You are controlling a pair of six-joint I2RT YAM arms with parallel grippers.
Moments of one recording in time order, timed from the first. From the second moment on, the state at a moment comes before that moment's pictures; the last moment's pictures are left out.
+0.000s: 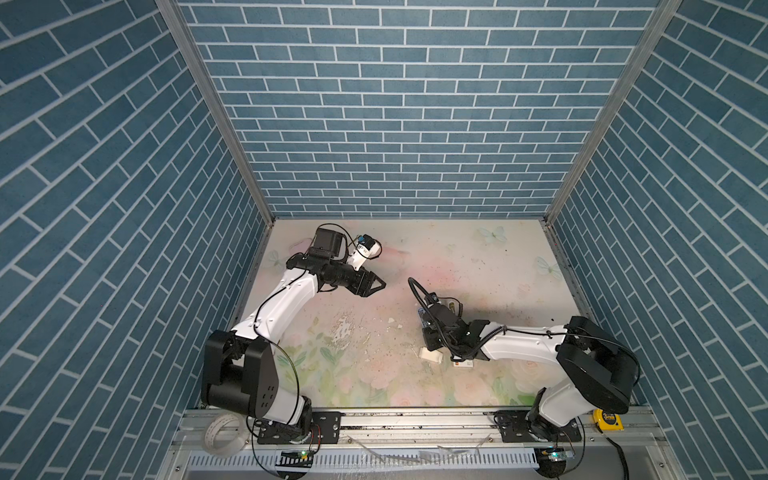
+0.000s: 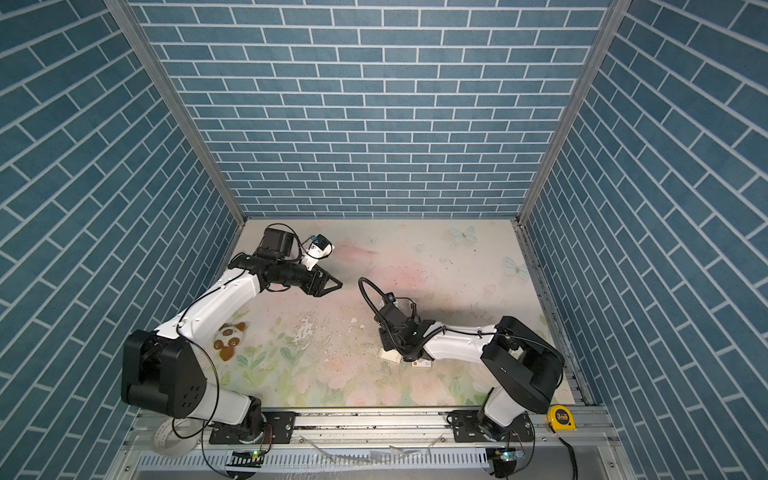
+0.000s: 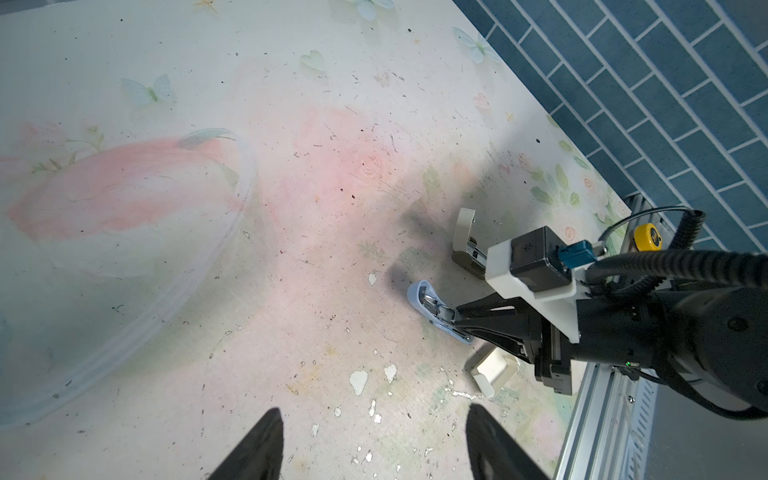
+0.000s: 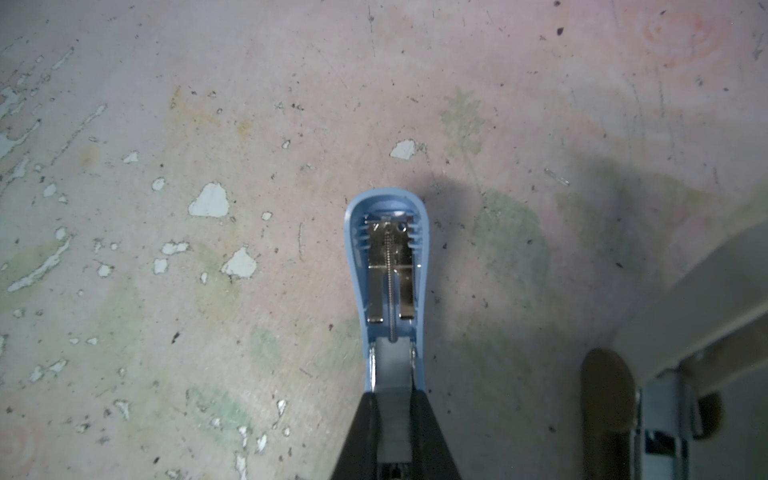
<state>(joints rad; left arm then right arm) -0.25 1.48 1.18 -0.66 0.67 0.23 1.01 1.57 0.73 -0.12 0.23 0.49</state>
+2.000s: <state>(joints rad) -0.25 1.47 1.18 -0.66 0.66 0.25 1.00 1.61 0.89 -0.28 0.24 0.44</state>
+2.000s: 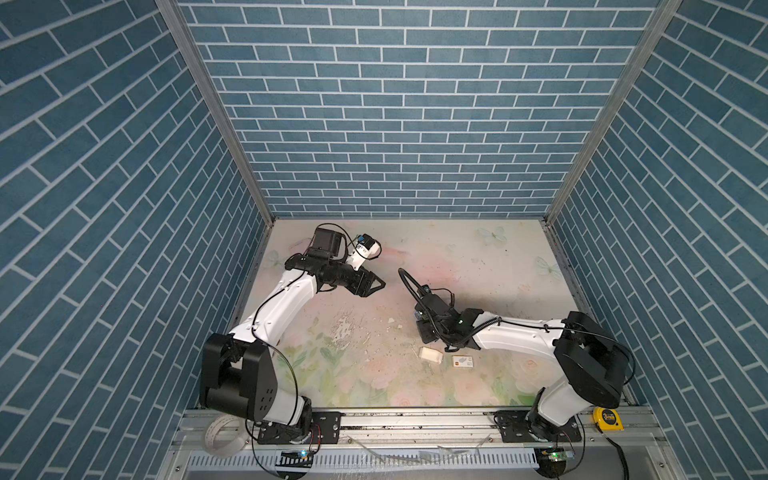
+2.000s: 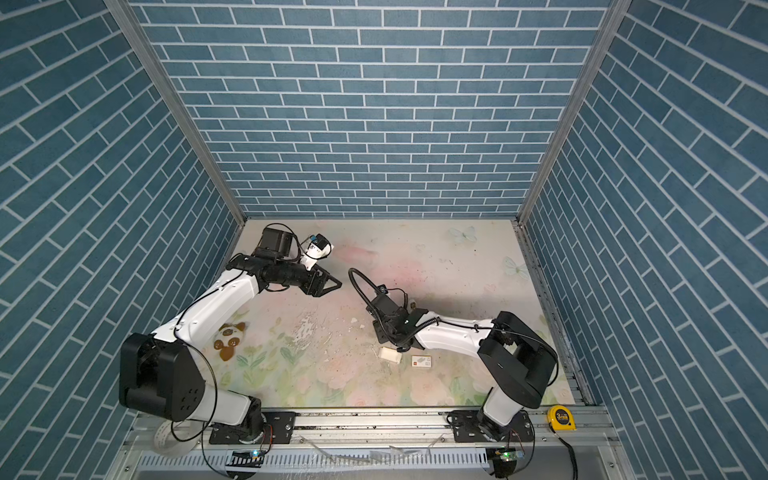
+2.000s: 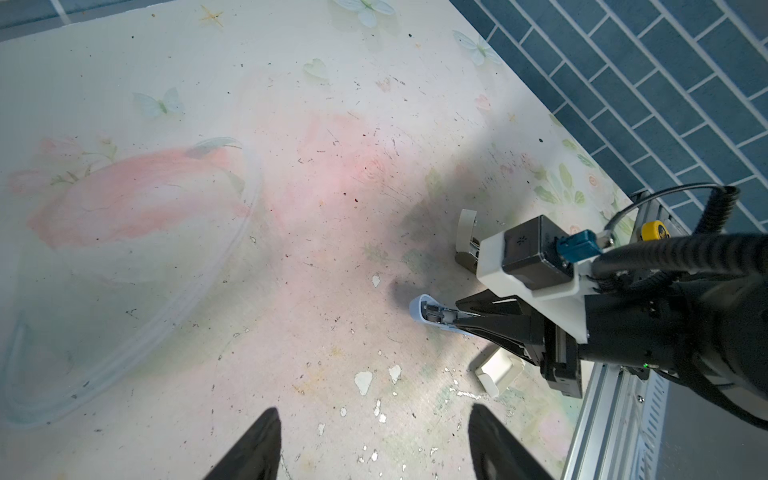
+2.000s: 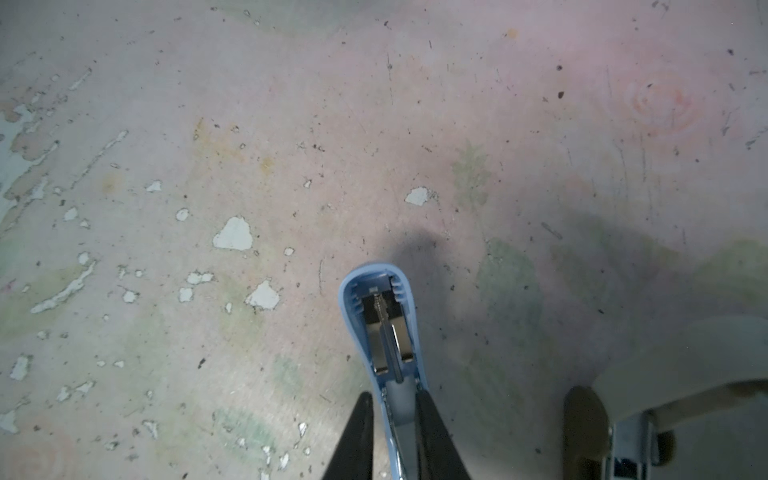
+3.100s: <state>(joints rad) -0.25 1.46 1.17 -0.66 0.66 0.25 1.00 1.62 0.87 -0.31 0.27 0.44</state>
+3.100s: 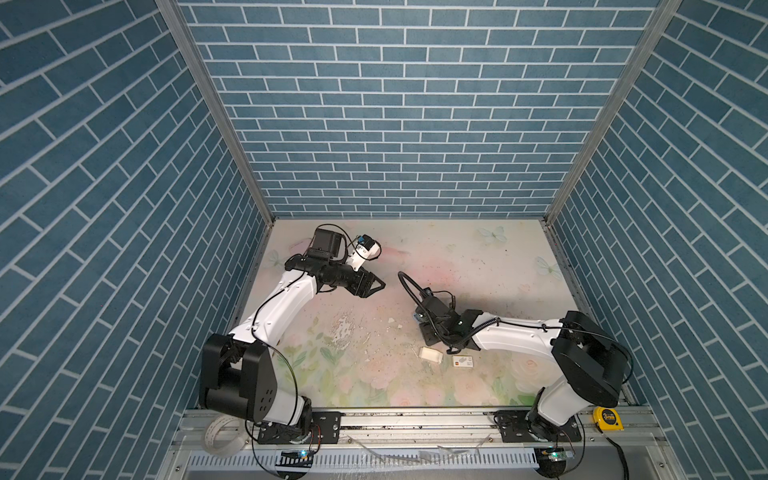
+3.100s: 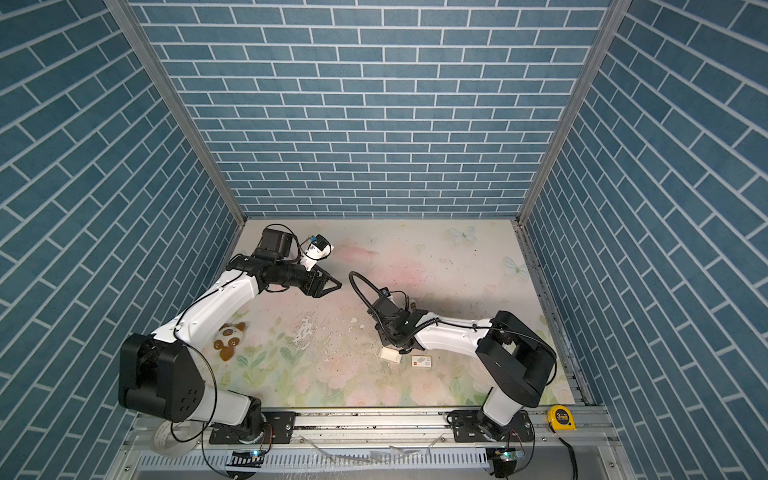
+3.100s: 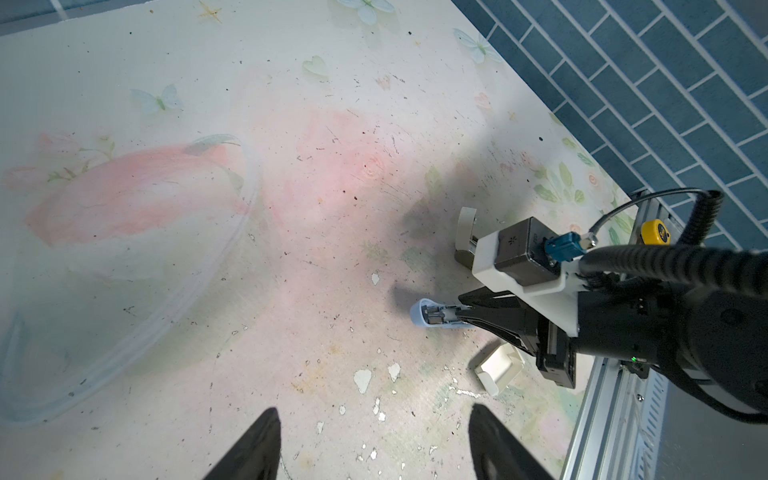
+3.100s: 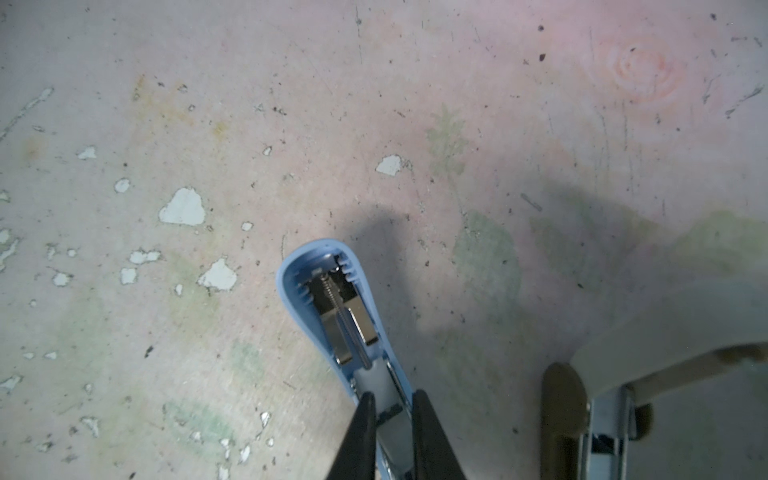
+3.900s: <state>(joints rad) -0.25 1.46 1.17 -0.64 0.66 0.25 1.00 1.59 0.86 -0.32 0.27 0.44</state>
